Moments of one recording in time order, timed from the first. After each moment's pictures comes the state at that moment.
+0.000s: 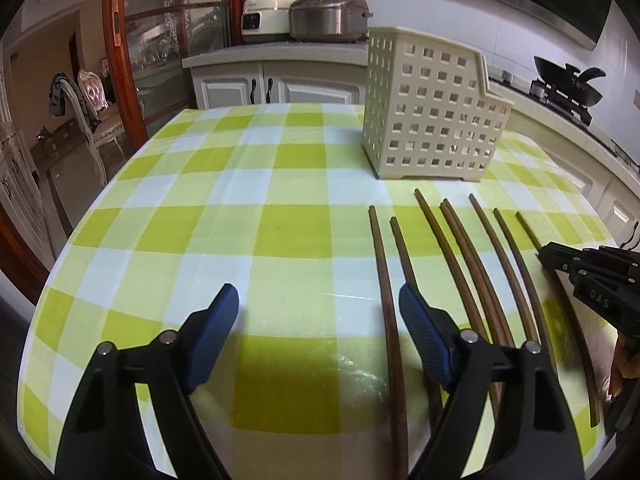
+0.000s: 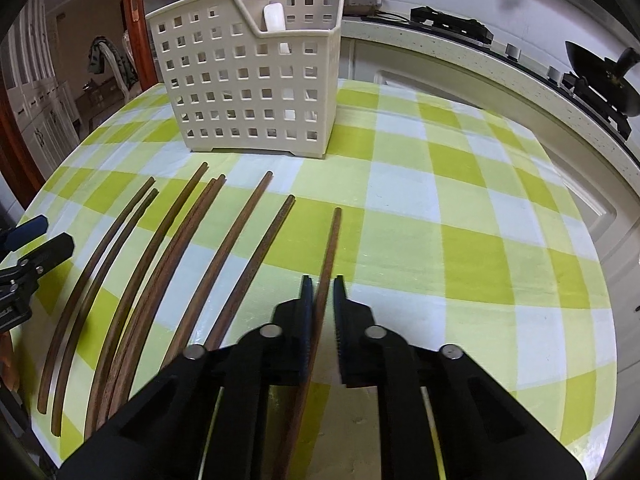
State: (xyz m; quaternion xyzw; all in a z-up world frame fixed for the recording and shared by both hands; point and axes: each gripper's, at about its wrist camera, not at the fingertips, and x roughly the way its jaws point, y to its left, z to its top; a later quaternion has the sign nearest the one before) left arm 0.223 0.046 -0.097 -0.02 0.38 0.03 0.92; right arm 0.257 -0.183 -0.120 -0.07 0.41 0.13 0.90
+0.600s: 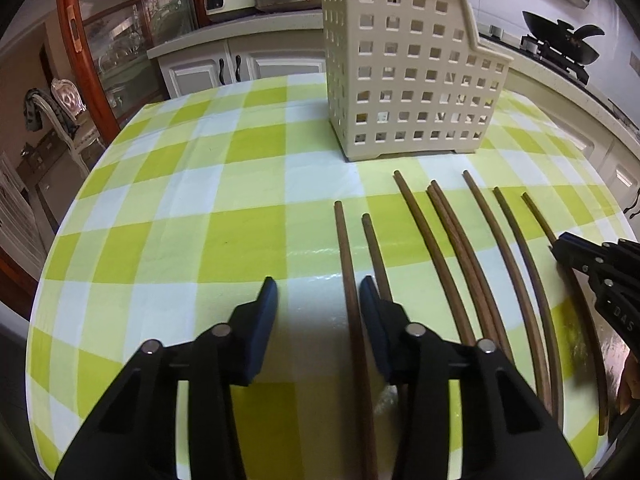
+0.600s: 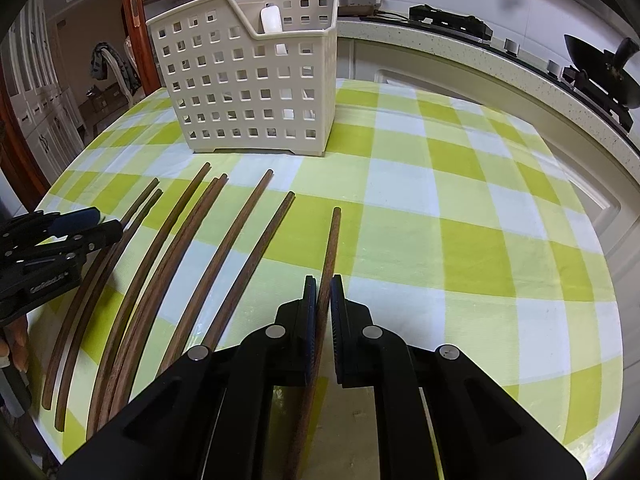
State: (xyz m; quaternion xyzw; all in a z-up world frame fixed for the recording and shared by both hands) left arm 0.269 0.021 -0.110 0.02 0.44 0.00 0.90; right arm 0.255 -0.190 -0.120 -0.05 0.41 0.14 0.90
